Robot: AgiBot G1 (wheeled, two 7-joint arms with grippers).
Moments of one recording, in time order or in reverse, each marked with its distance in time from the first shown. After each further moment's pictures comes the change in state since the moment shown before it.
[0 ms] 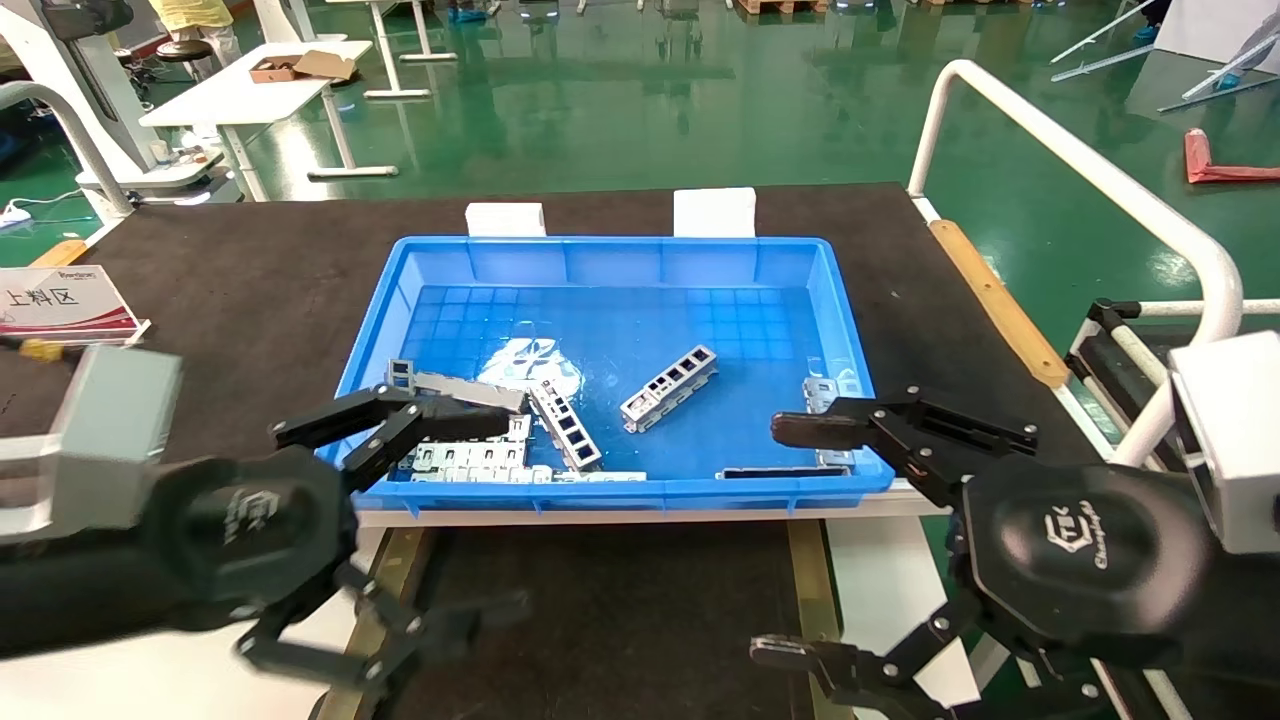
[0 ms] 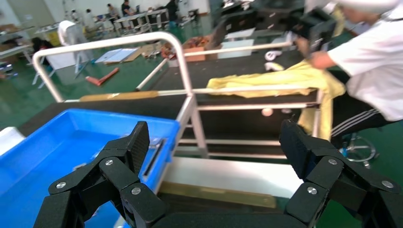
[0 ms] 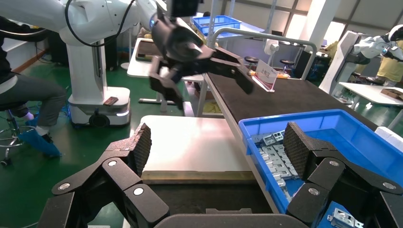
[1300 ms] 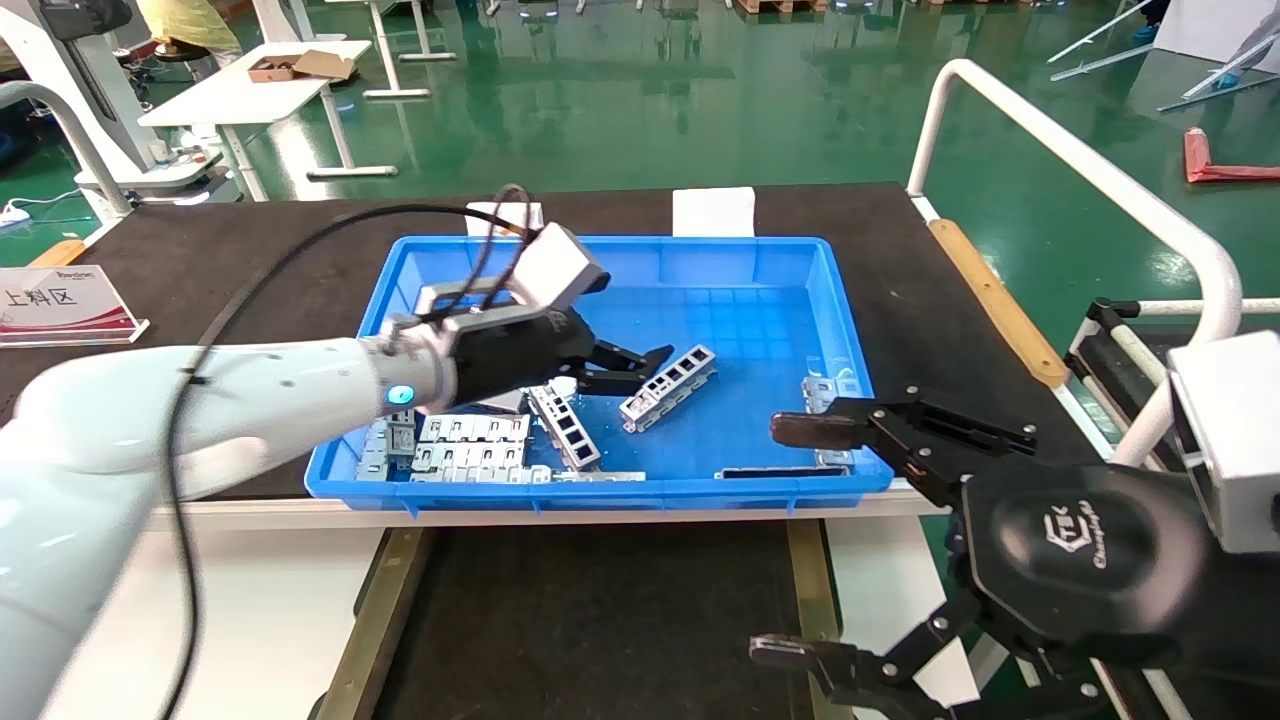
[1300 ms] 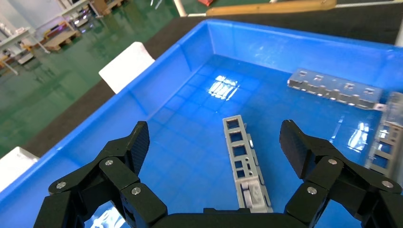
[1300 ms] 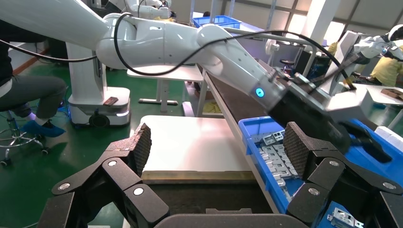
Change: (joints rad) left arm -0.330 0.585 0.250 0.565 0.620 -0.628 0.036; right arm 0.000 0.000 0.000 0.000 0.000 0.000 0.000
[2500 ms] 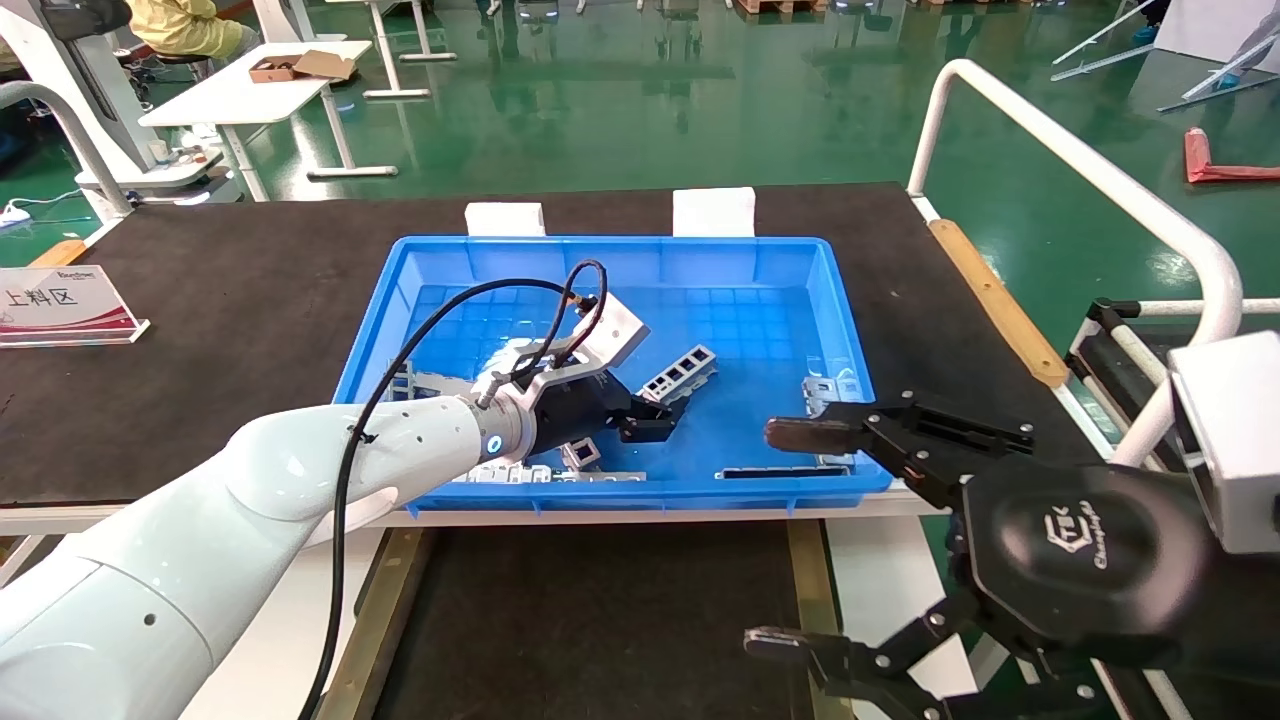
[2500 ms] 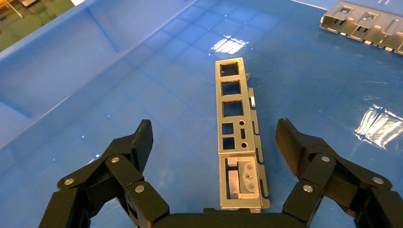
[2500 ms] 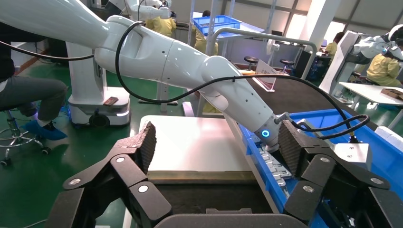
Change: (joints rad) left arm -0.023 0.123 0.402 0.178 -0.155 -0.325 -0.103; right arm 0.000 0.000 0.000 0.000 0.000 0.000 0.000
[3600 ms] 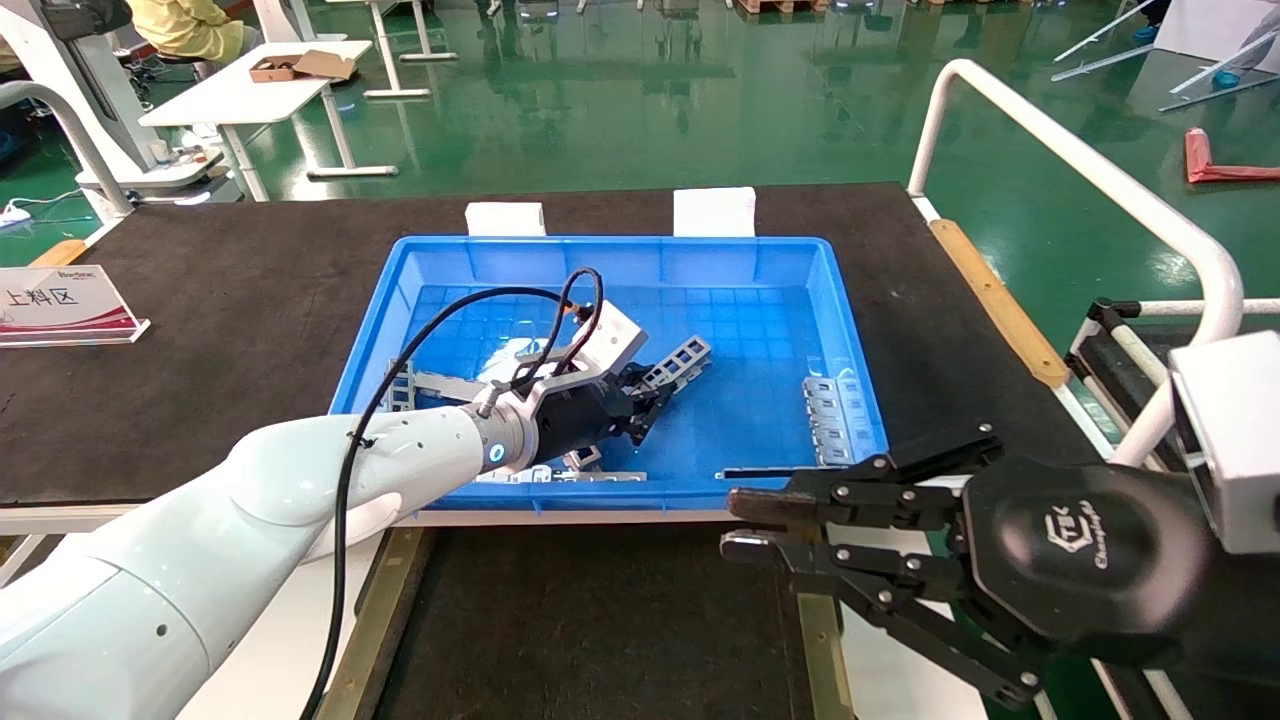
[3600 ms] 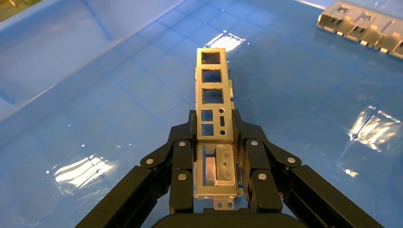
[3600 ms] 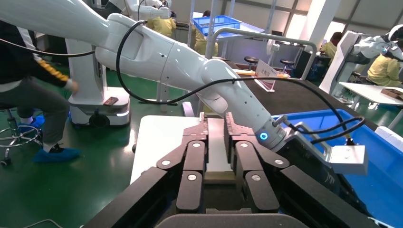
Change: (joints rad) left arm -0.028 -0.010 0.152 0.017 -0.256 -0.024 0.053; right arm 0.000 0.000 0.000 0.000 0.000 0.000 0.000
